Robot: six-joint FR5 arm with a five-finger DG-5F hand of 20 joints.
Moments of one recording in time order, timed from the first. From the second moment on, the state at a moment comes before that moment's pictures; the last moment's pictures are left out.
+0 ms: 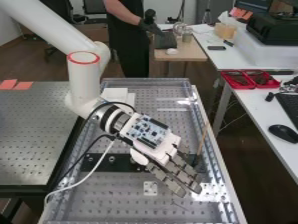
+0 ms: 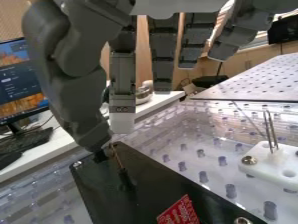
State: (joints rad) arm 1.53 -2.20 -1.64 -2.62 -1.07 -0.43
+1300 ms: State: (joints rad) arm 1.52 -2.19 -1.65 -2.63 -1.10 -0.43
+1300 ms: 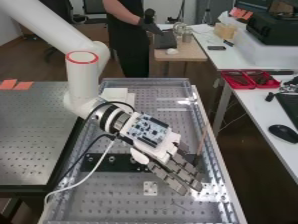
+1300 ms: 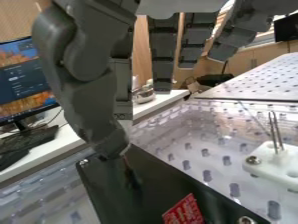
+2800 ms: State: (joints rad) arm 1.52 -2.14 -1.63 -2.62 -1.11 -0.46
